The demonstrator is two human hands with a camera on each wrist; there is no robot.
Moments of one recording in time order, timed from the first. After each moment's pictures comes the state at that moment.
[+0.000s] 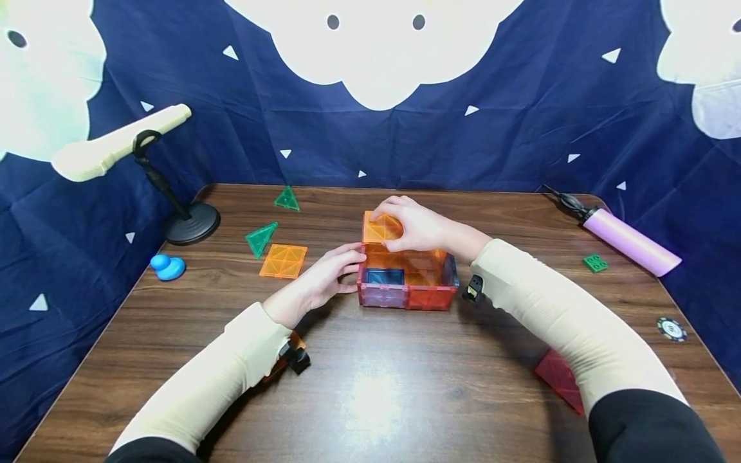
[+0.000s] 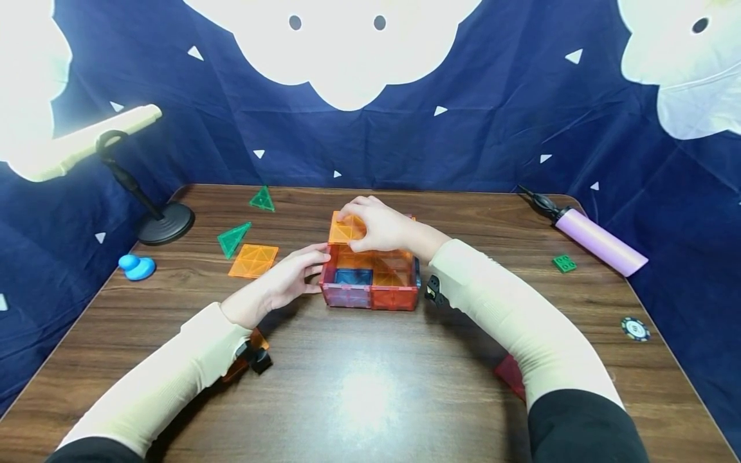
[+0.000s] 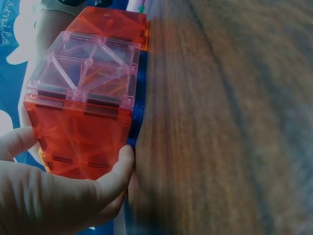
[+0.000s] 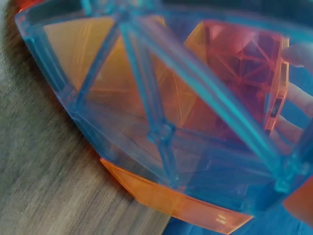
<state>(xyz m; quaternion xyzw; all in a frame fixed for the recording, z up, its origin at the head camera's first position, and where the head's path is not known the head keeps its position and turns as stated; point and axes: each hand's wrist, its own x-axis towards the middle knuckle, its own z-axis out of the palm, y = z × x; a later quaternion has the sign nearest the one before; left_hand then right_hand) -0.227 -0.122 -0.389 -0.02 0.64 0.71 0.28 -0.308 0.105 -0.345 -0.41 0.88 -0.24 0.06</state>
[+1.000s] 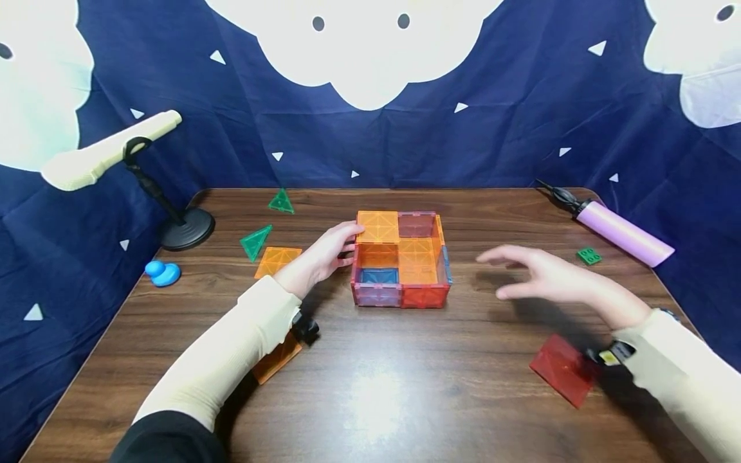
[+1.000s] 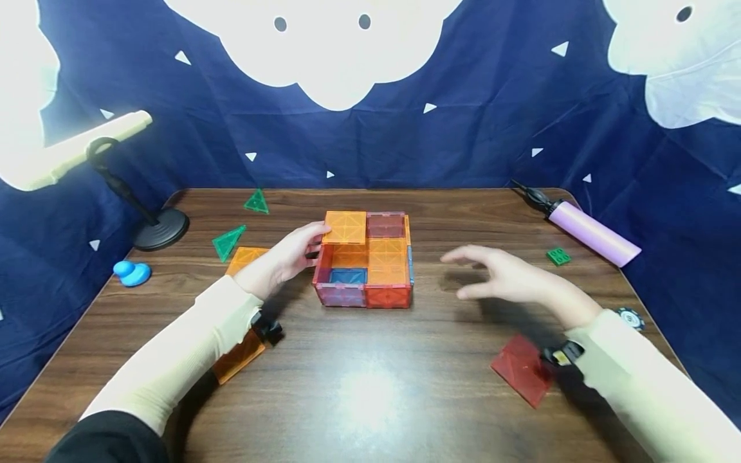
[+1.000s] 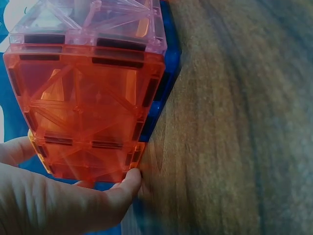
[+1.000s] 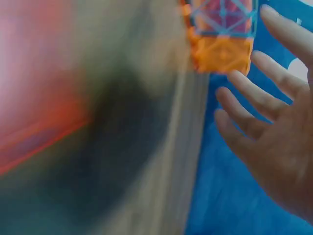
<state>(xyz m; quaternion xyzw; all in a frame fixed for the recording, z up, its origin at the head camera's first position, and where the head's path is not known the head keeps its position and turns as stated) -0.273 -0.100 -0.382 -0.06 0.68 0.70 0.24 -0.204 0.297 -0.359 -0.35 0.88 -0.32 0.09</state>
